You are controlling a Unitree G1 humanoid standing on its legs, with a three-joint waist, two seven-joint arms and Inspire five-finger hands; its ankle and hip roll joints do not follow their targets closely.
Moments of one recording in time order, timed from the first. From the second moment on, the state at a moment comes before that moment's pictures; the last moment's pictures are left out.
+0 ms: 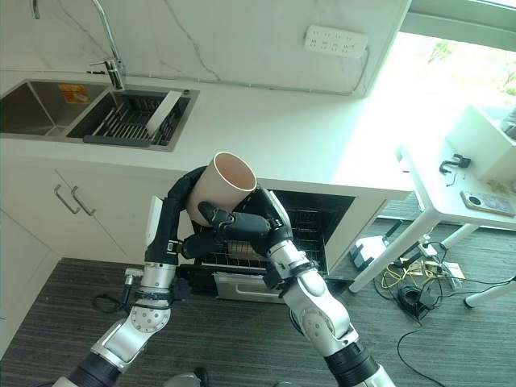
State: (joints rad) left arm -0.15 0.41 -0.44 0.08 0.20 -0.44 0.58; right arm -0.22 -0.30 0.38 -0.16 0.83 0.01 -0.02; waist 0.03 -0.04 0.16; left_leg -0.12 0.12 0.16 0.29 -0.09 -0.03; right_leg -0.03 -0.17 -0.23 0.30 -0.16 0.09
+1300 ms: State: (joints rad) left arm -0.30 0.41 -0.48 0.08 0.12 -0.47 0.44; right arm -0.29 -0.28 0.36 -0.15 0.74 -0.13 -0.13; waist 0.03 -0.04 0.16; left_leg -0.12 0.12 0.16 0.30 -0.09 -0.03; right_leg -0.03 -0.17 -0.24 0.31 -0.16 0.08
